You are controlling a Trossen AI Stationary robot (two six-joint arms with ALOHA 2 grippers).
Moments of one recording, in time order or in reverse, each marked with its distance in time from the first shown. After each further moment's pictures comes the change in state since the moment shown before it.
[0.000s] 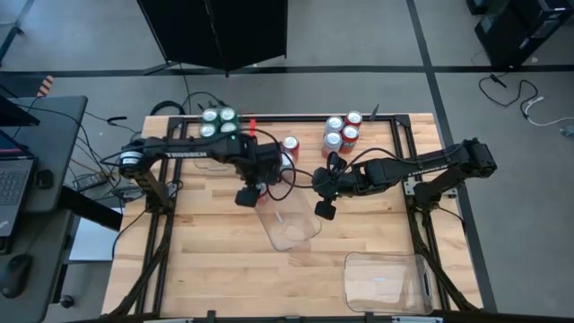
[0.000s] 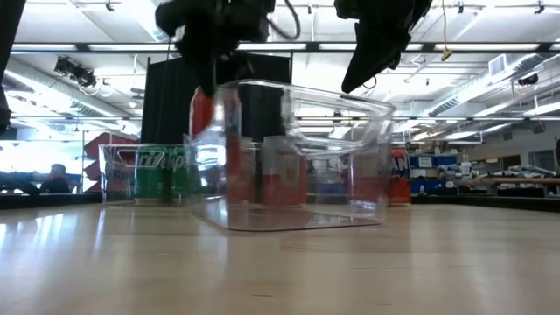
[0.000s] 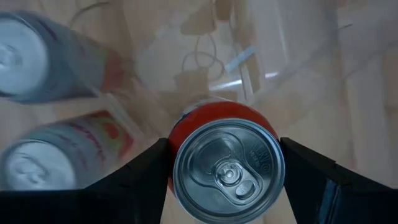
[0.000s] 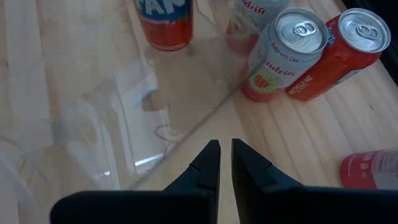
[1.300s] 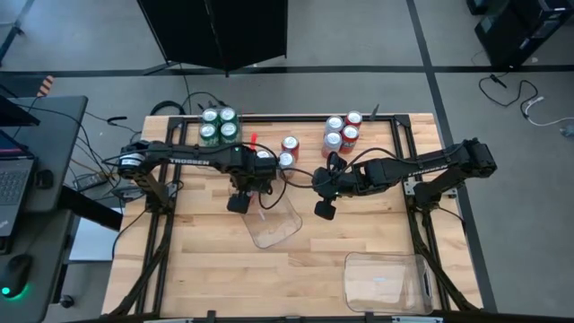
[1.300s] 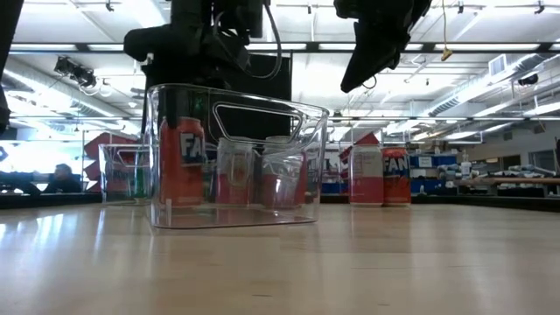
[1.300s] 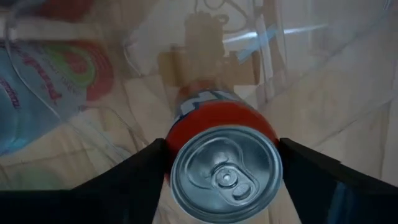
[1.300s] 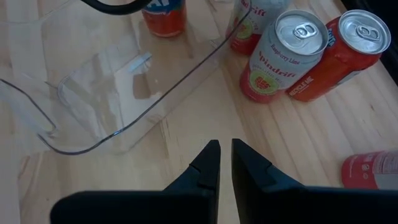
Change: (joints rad) left arm -0.040 0.000 -0.130 -0.063 -0.113 -0.069; right arm 0.000 0.000 0.000 0.006 0.000 0.004
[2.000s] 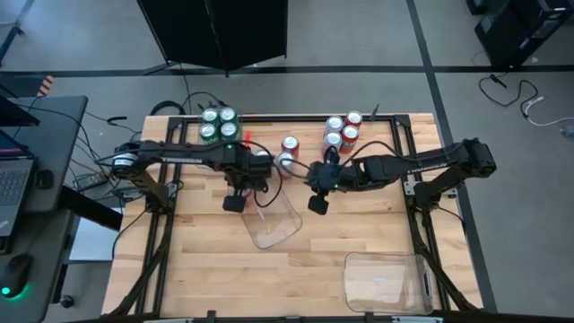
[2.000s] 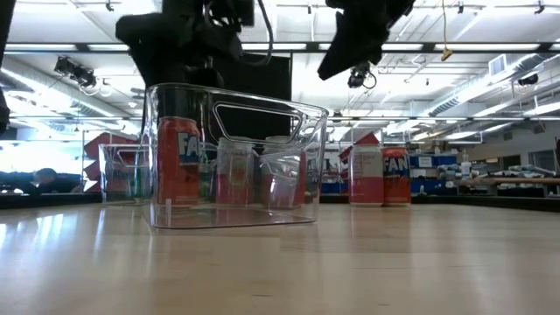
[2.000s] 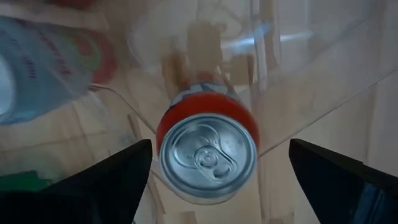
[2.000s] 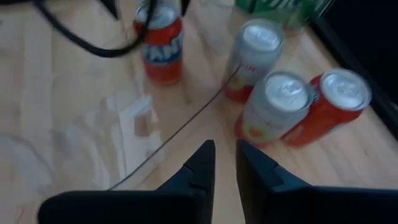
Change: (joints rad) left arm 0.000 -0.067 -0.002 -0.032 0.013 -0.029; right arm -0.047 0.000 0.000 0.166 0.010 -0.083
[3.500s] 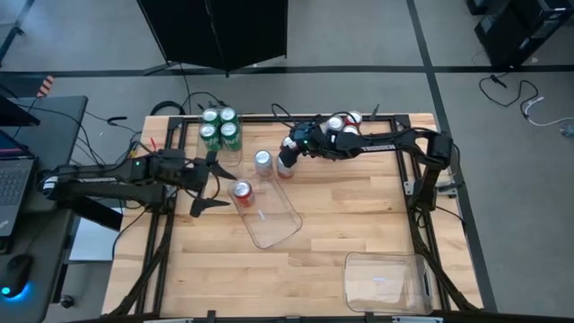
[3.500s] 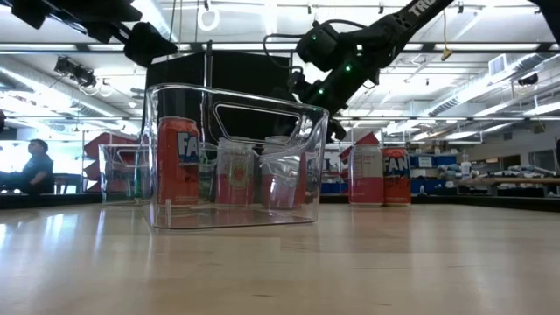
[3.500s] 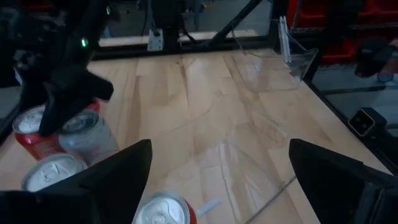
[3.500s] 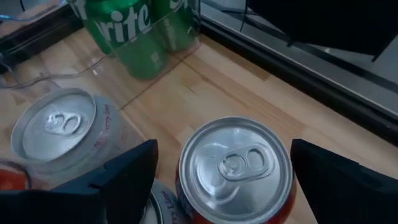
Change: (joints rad) left arm 0.000 -1.011 -0.832 0.973 0.219 -0.151; right arm -0.395 0.359 -0.001 0.474 -0.061 0.137
